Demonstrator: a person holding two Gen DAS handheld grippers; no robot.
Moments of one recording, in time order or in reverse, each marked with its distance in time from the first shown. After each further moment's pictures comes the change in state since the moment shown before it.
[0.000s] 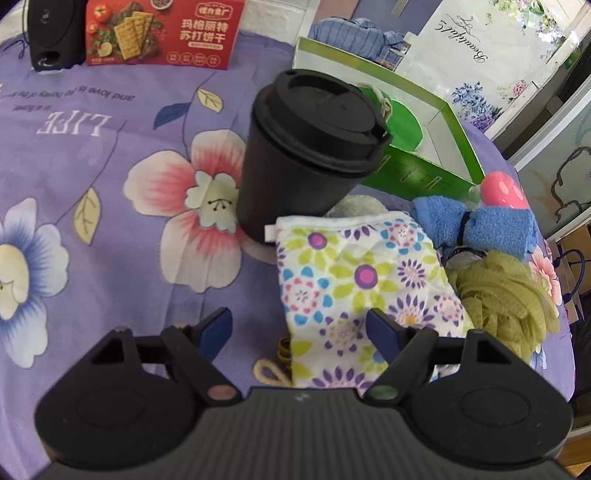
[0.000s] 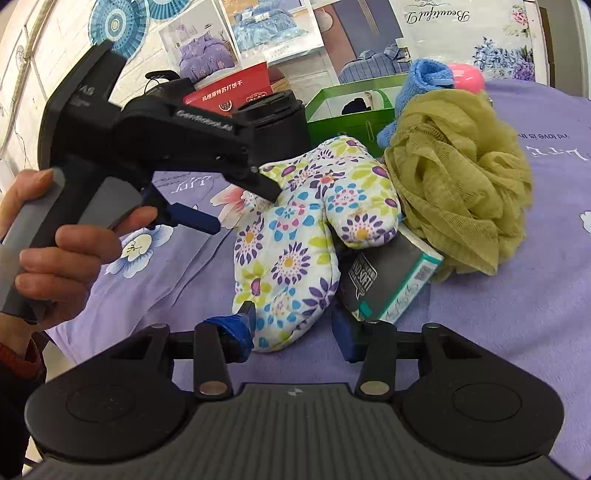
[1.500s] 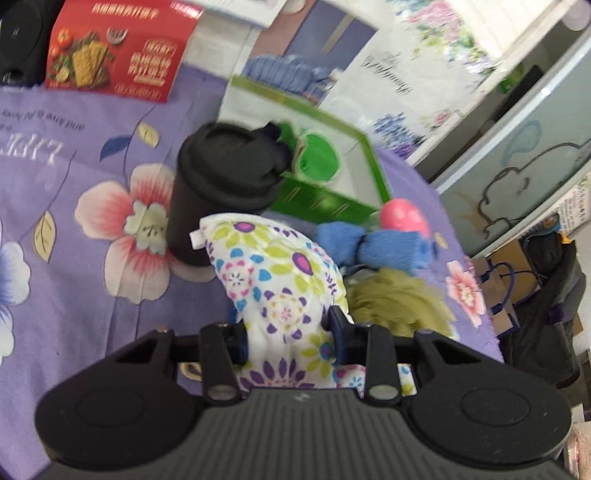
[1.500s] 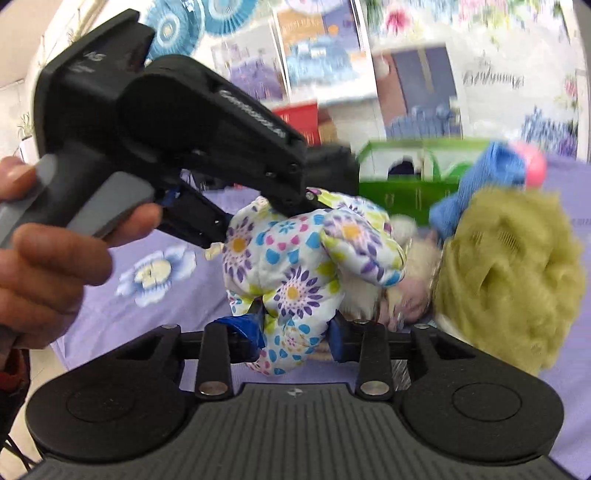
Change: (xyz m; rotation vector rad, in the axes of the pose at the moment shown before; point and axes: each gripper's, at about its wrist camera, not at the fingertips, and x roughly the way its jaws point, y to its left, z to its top) left arm -0.058 -0.023 -0.006 0.022 -0.103 -0.240; right arm -0.013 0.029 0.024 -0.205 -0.178 0.037
